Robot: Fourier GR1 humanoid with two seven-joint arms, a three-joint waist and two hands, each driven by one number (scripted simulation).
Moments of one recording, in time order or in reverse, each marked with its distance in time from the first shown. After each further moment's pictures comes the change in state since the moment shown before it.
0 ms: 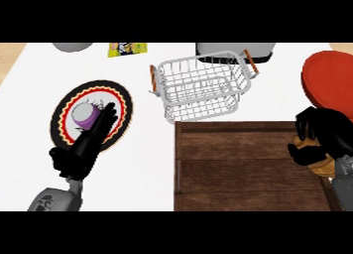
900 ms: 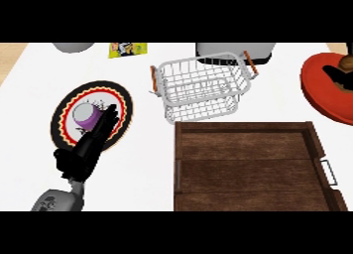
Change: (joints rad) left arm 0.008 -0.021 0.007 0.002 -0.033 -0.004 0.005; right arm -0.496 -0.117 -0.318 0.288 -0.500 0.247 -0.387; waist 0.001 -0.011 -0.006
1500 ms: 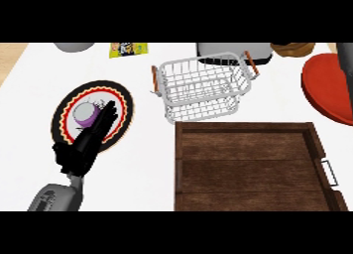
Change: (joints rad) left arm -0.034 -0.004 0.036 0.038 -0.006 -0.032 -0.001; right arm -0.374 0.212 0.093 0.152 0.022 -0.048 0.305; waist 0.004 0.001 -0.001
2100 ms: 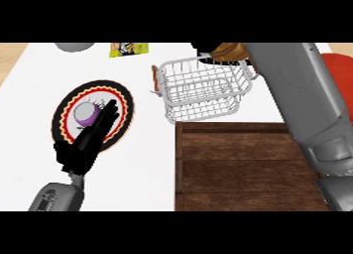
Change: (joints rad) left arm -0.008 -0.015 0.015 0.002 -0.013 -0.017 0.003; right arm -0.152 0.218 0.092 0.247 0.110 -0.130 -0.020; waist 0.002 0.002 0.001
